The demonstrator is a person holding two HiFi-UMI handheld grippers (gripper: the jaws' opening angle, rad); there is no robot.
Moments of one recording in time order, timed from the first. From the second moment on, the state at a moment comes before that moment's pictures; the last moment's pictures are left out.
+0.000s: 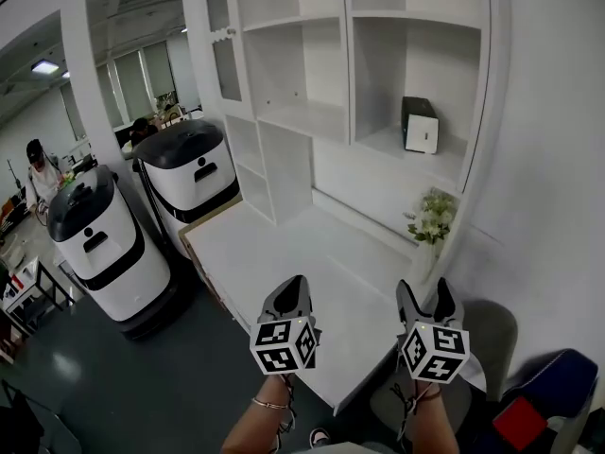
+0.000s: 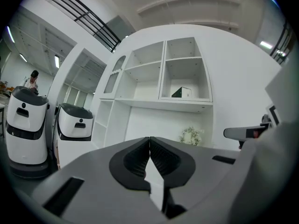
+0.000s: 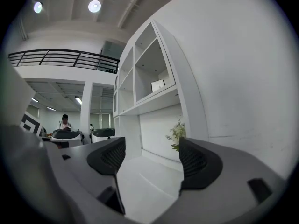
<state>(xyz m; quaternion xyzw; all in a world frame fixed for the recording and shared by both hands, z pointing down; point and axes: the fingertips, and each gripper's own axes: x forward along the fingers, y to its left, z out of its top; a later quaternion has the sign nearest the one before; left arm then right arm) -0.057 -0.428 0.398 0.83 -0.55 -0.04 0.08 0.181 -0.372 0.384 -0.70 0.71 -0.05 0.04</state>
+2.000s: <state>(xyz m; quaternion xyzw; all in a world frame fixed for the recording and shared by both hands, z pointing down) -0.042 -0.557 0.309 0.85 -0.53 -0.06 0.02 0.142 -0.484 0.252 -0.68 0.72 0.07 0.05</state>
